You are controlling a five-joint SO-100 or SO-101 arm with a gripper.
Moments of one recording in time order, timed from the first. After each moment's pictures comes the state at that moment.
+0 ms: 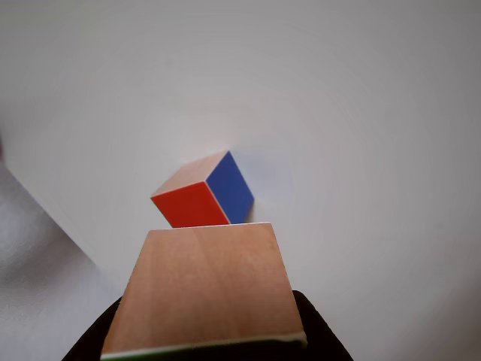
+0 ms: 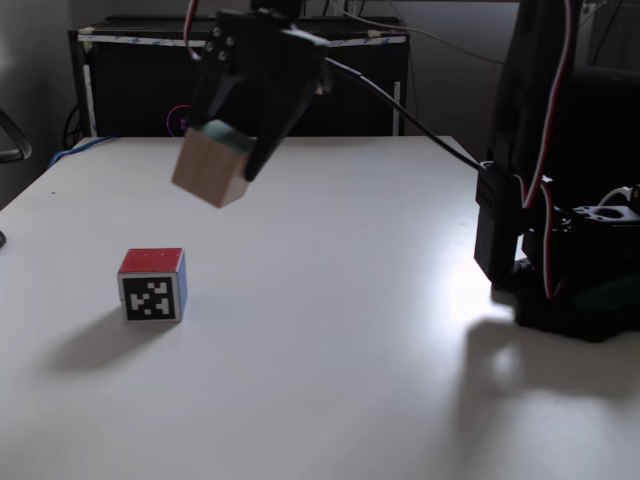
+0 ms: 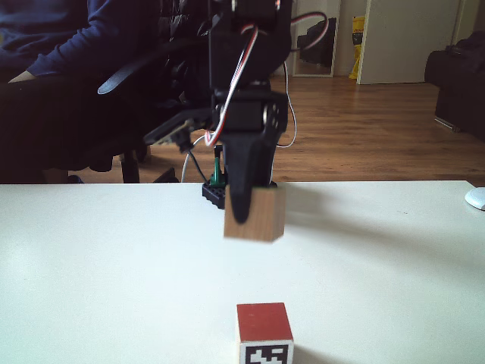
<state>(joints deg) 11.7 90.4 76.8 88.2 21.8</state>
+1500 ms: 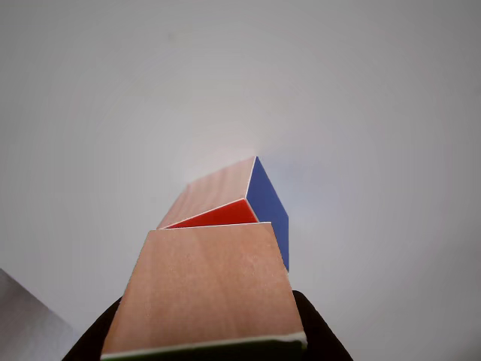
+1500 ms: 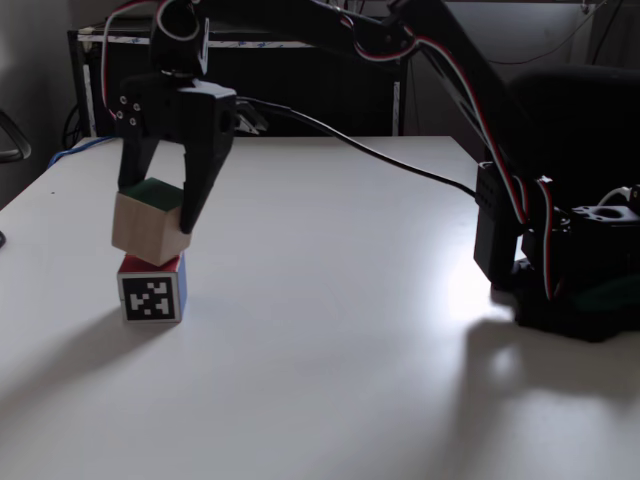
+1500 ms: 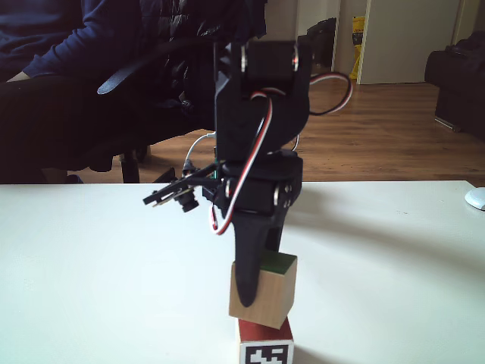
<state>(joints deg) 10.7 49.1 28.8 103.3 24.5</state>
